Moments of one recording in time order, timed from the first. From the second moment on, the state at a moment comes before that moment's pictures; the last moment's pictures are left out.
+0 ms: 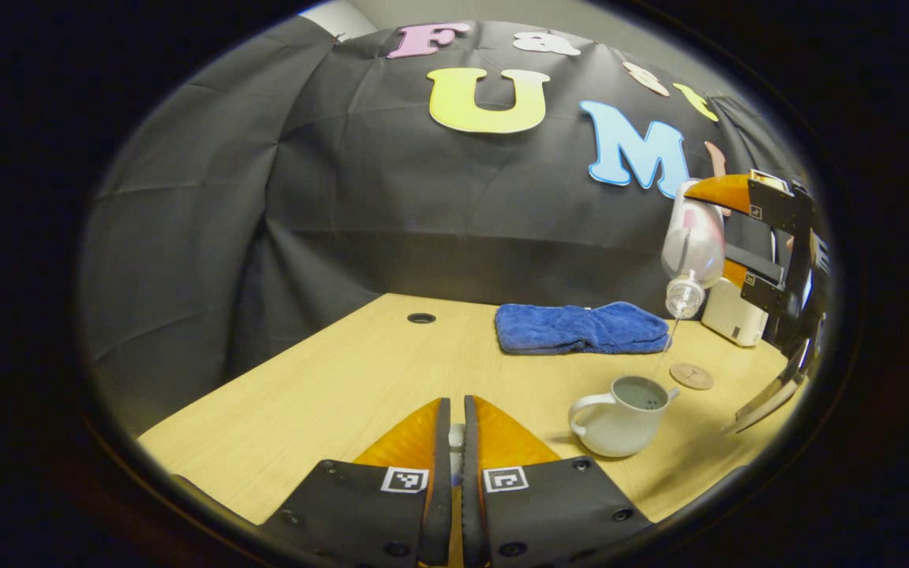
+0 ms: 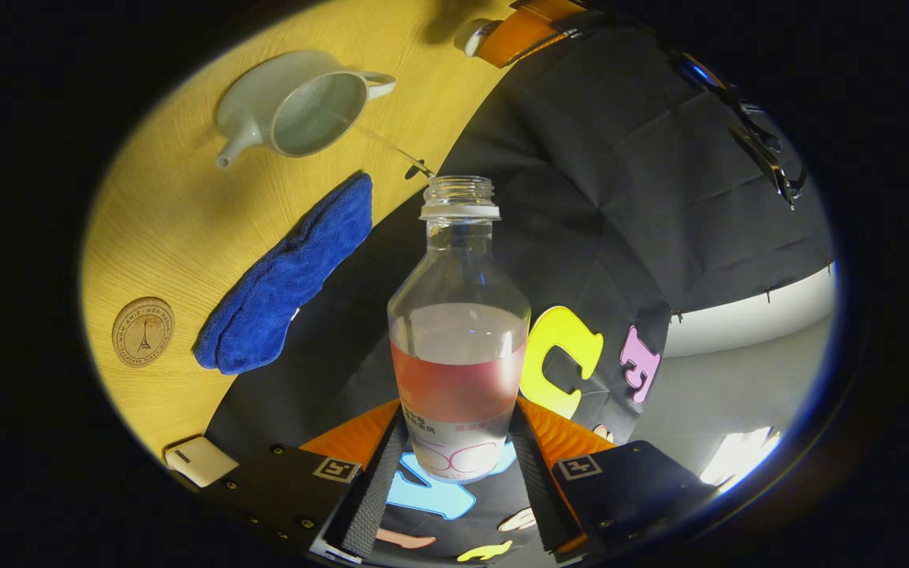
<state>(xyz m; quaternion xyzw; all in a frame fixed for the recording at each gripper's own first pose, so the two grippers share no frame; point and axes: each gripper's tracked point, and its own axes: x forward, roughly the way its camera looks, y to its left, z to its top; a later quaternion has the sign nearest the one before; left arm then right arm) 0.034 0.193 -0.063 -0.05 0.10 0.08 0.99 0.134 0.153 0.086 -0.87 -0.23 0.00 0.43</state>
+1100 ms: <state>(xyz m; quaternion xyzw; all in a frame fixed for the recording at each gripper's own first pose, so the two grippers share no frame) 0.040 0.168 -0.045 -0.06 0.08 0.05 0.99 0.145 0.110 -0.017 -0.53 -0.01 0.14 0.84</state>
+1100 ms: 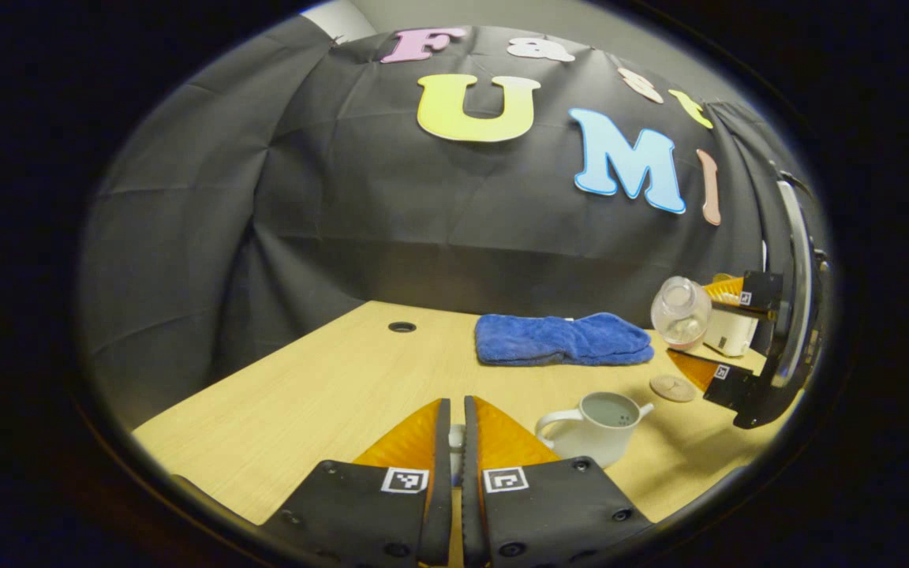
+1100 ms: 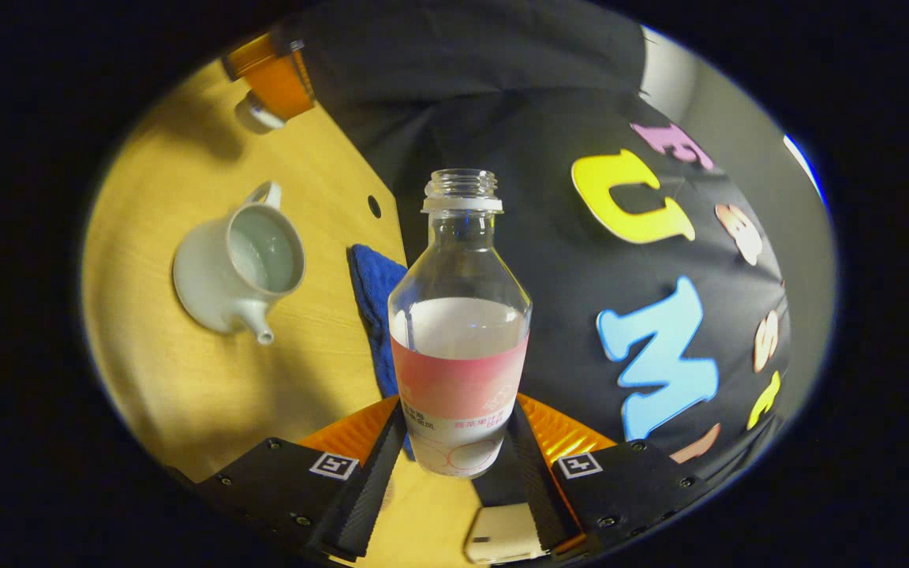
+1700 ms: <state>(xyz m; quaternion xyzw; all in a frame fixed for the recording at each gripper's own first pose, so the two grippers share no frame) 0.041 0.154 -0.032 -0.05 0.07 0.04 1.00 0.177 0.016 -0.031 -0.17 0.10 0.10 0.97</state>
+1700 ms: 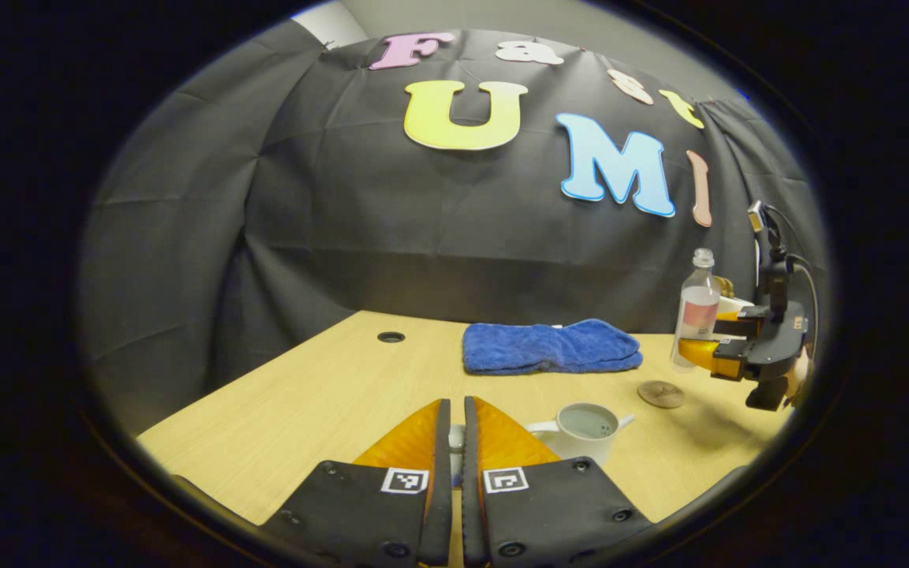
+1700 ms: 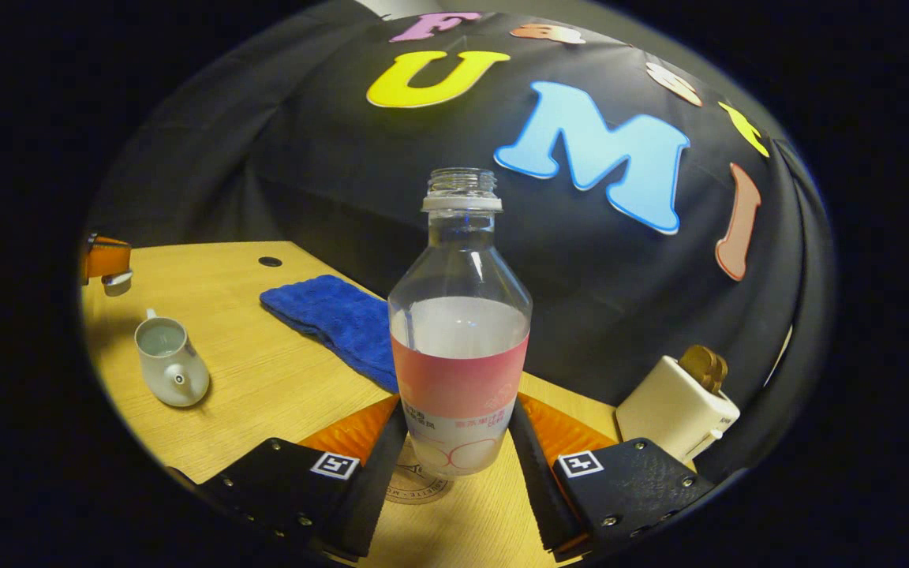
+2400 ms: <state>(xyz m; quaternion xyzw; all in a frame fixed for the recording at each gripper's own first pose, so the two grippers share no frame) 0.039 0.150 -0.018 -0.05 0.06 0.04 1.00 0.191 0.024 -0.059 -0.04 0.16 0.12 0.98</state>
